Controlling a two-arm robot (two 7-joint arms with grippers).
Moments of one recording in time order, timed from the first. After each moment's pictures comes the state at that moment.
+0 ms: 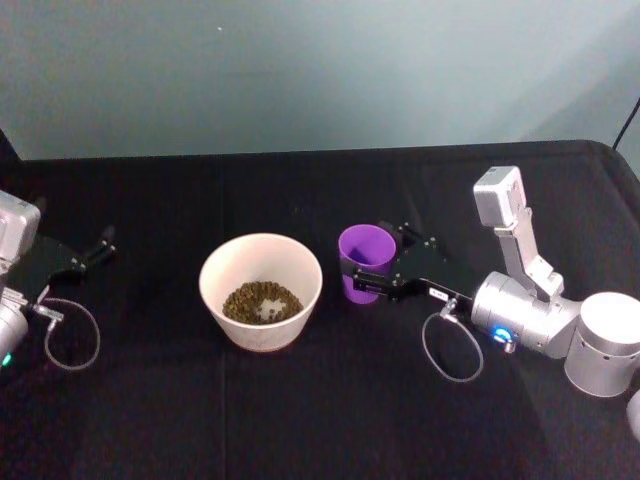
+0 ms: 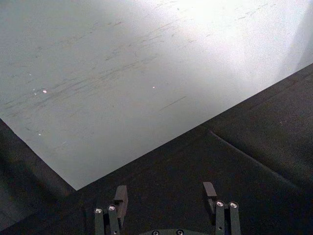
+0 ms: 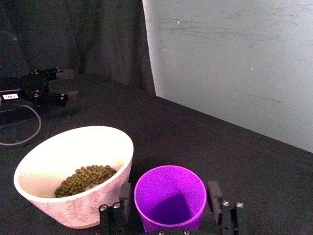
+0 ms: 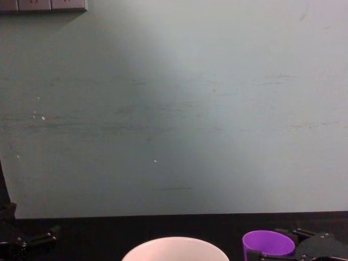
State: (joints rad) left arm -0.20 0.60 0.45 -1.41 -0.25 -0.12 0.03; right arm 0.31 0.44 -0.41 -1.25 0.42 -0.07 0.59
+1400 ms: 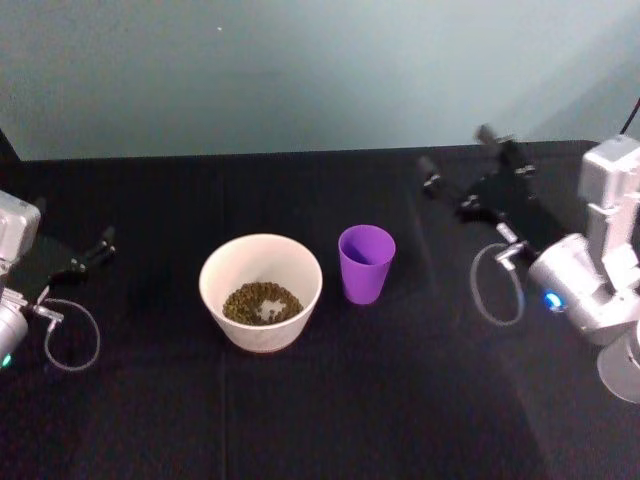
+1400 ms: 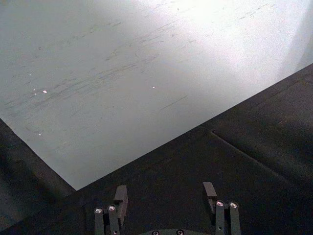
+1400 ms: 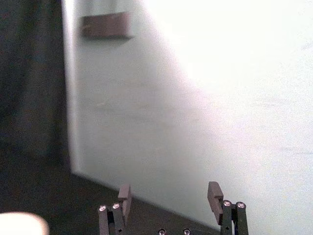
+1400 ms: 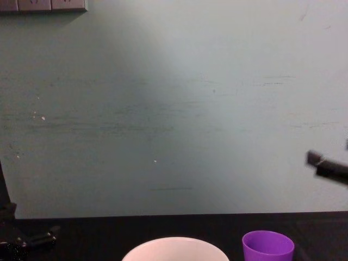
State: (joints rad) left arm -0.20 0.60 0.45 -1.41 -0.25 -0.12 0.03; right arm 0.15 0.41 -0.21 -1.46 0.32 -0.31 0.28
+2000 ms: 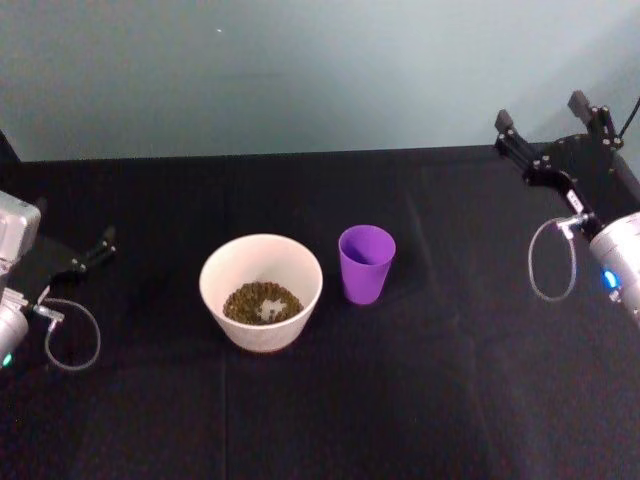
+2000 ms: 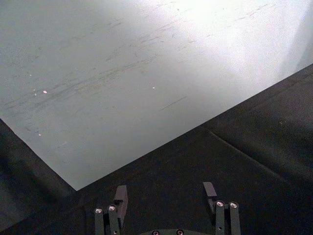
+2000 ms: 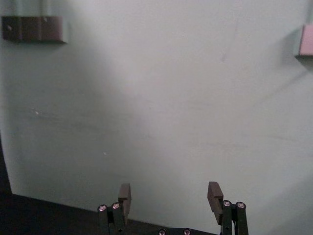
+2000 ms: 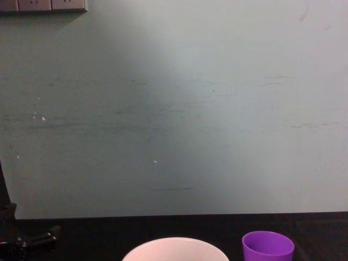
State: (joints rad) left arm -0.20 0.60 0.45 -1.41 -0.25 -0.12 0.03; right arm 0.01 0.39 -0.05 -1.73 0.26 -0.10 0.08
